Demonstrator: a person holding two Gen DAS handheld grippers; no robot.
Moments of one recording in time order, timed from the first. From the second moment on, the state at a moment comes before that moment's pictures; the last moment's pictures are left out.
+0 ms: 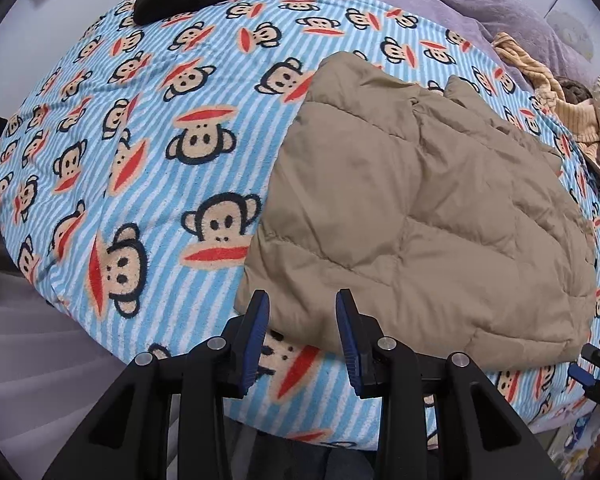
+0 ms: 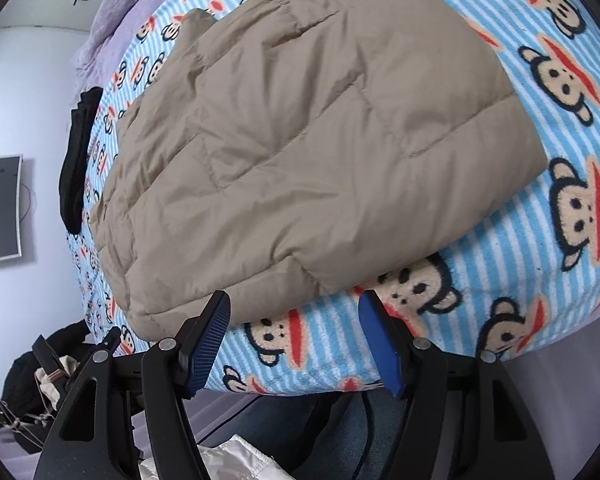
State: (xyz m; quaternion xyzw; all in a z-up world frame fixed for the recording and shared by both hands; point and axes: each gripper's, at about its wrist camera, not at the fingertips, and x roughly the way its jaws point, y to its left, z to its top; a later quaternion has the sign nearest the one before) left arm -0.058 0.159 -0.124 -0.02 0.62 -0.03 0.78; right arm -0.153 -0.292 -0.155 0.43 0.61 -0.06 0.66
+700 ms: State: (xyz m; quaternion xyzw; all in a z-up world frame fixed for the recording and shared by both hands) left arm -0.082 0.119 -0.089 0.02 0.60 -0.03 0.80; right arm -0.148 -0.268 -0.131 0.37 0.61 -0.01 0.70
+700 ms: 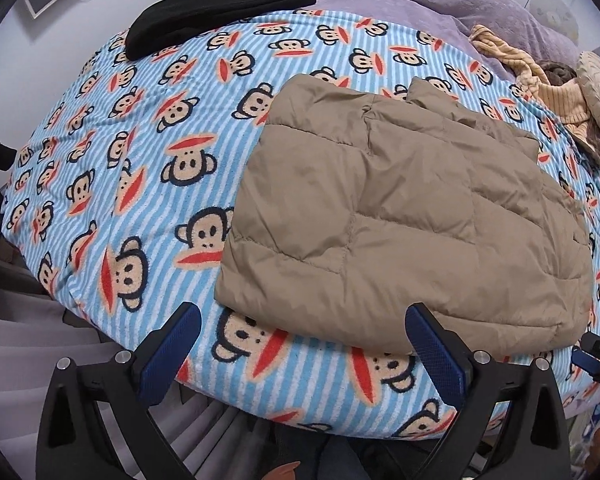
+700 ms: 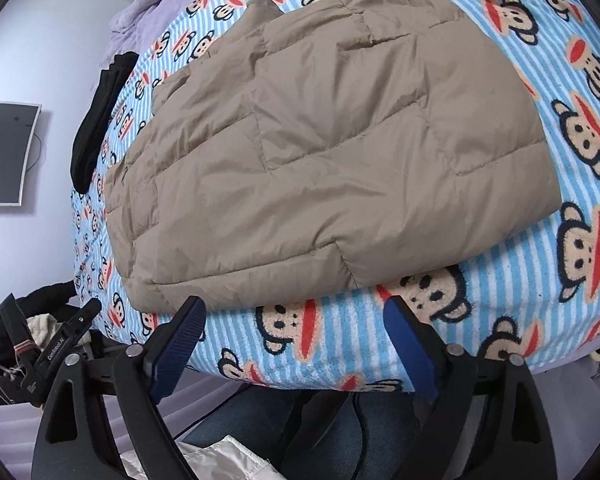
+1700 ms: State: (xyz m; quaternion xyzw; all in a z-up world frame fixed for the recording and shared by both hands) left arm 0.029 0.160 -0.153 0.01 0.64 -0.17 0.75; right arm -0.049 -0.154 -0.135 0.35 0.63 -0.07 0.69
